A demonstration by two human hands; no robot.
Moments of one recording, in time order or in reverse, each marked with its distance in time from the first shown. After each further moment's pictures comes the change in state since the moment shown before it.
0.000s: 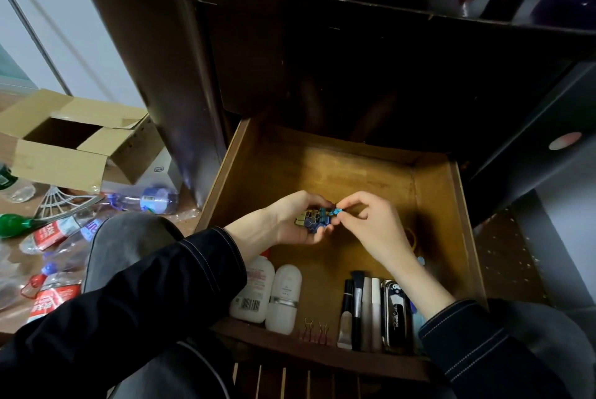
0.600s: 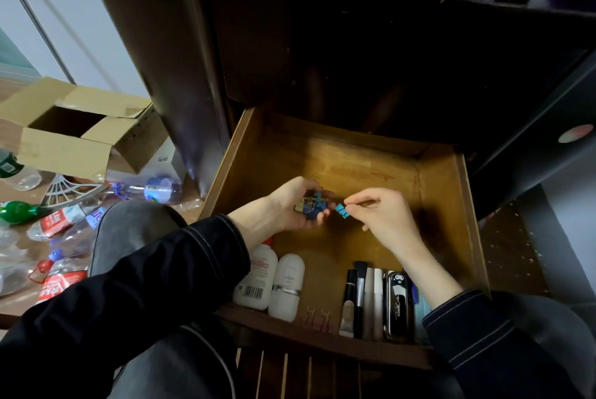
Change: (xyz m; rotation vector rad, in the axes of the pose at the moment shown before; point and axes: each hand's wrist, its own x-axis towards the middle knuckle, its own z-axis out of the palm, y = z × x) left_hand 0.003 0.000 -0.004 -0.064 0.107 0.090; right_hand 0.004 0.007 -0.005 0.070 -0.033 0.119
